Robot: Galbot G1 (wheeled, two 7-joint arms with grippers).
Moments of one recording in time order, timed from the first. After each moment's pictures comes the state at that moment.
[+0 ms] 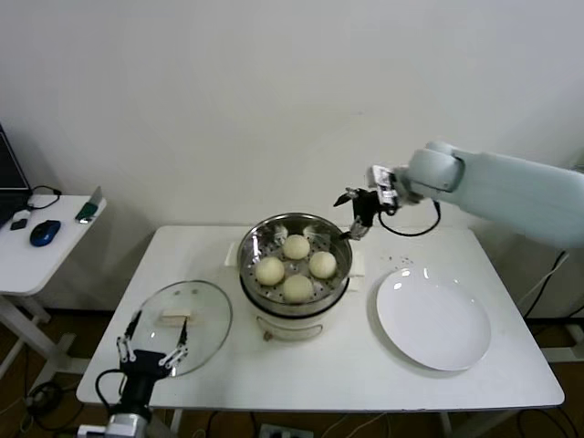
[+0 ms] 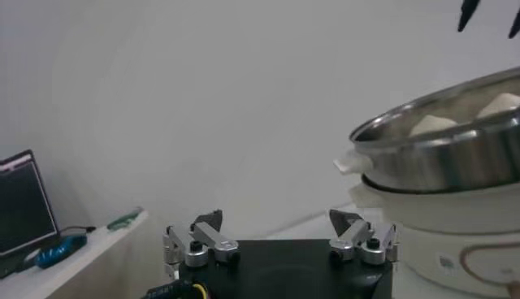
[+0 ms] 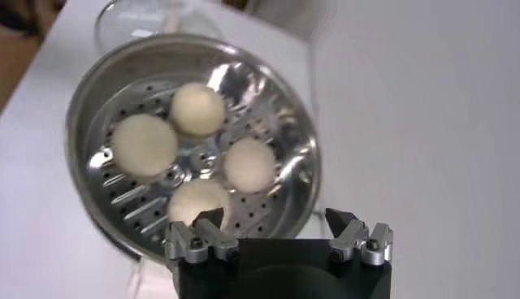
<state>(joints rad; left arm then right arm) 1.72 -1.37 -0.64 -2.06 0.15 -0.10 -0.08 0.58 0.77 -1.33 1.38 0.72 -0.14 -0.64</state>
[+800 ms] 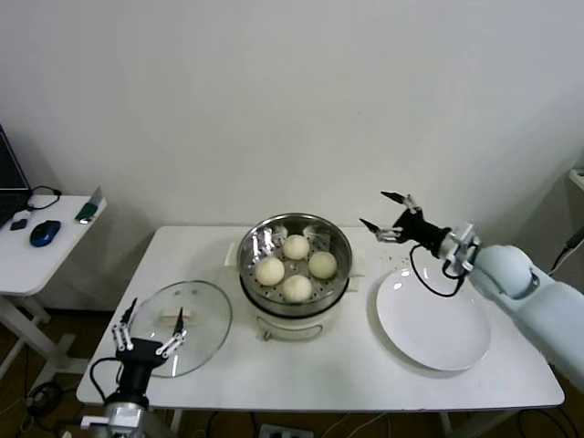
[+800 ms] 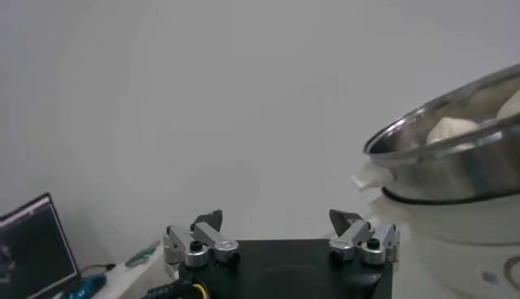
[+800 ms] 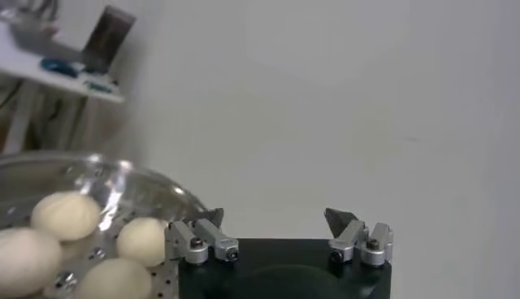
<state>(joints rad) 1.67 -1.39 -0.68 -2.05 0.30 -0.11 -0.07 -0.60 0.60 -0.10 1.61 0.63 0.07 -0.26</state>
